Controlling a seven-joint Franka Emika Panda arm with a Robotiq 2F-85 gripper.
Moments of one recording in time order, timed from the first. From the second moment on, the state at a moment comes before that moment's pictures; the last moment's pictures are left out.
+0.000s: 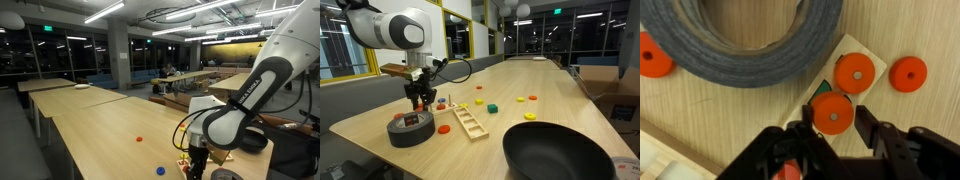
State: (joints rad) arm 0.20 0.01 0.20 -2.62 0.24 2.62 0.10
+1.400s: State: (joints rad) arm 0.21 -0.10 0.21 -2.60 0.16 2.46 0.14
